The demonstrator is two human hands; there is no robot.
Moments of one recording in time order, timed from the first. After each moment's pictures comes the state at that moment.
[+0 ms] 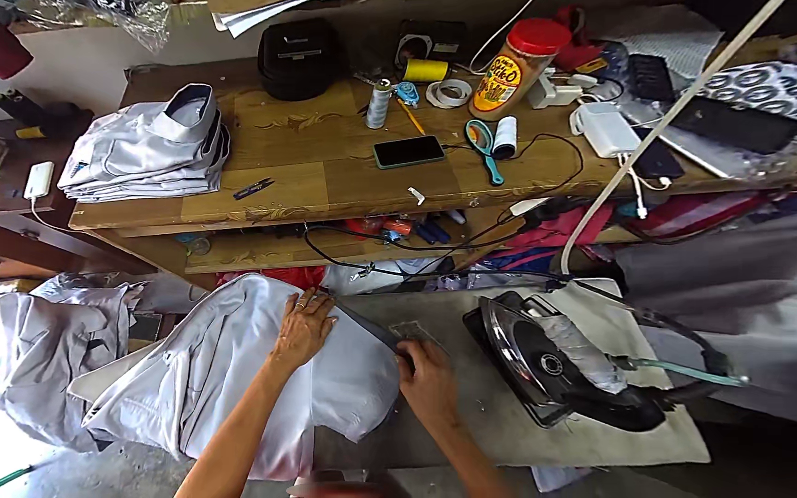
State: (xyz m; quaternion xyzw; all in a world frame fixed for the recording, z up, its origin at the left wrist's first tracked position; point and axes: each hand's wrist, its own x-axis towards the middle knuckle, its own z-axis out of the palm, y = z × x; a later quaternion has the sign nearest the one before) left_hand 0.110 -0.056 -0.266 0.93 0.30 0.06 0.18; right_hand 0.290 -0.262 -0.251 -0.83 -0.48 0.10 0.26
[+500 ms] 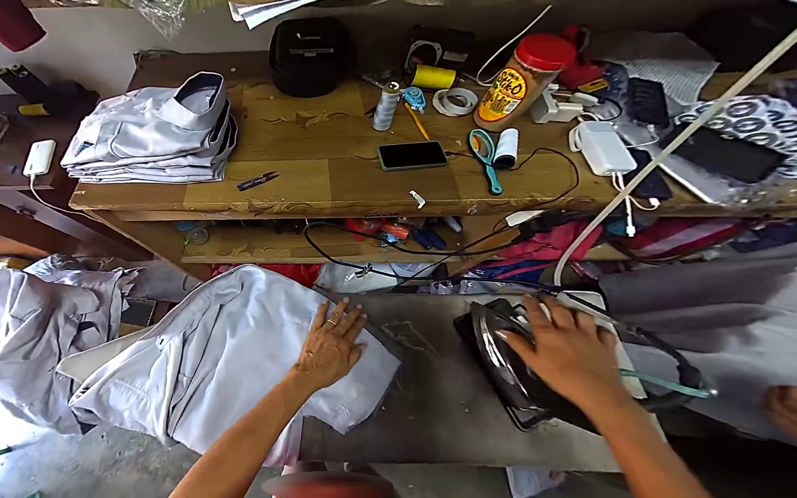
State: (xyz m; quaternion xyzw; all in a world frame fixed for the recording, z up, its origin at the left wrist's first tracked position) left_hand 0.142 -0.120 -0.261 0.95 0.24 0.04 0.18; right_hand 0.475 -0.301 -0.154 -0.85 -0.52 0.05 0.02
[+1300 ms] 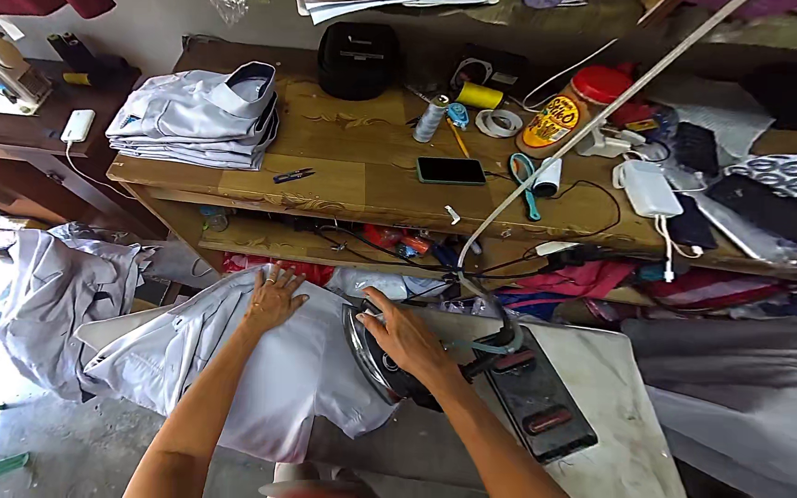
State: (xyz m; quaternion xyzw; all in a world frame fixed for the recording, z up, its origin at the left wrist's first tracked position) left_hand 0.039 0.013 -0.278 0.89 0.41 -0.05 0.20; right_hand 0.281 -0.146 -0.152 -0.75 -0.58 0.31 0.06
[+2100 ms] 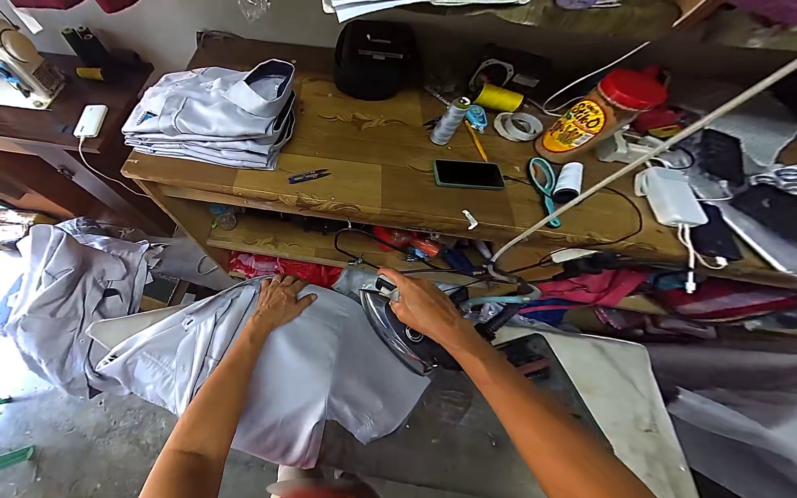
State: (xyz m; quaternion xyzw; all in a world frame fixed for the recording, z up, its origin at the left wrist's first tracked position) left_hand 0.030 0.027 -0.286 0.86 0.45 -0.05 0.25; right_hand 0.305 -0.087 -0.149 -0.74 -0.62 0.25 -0.04
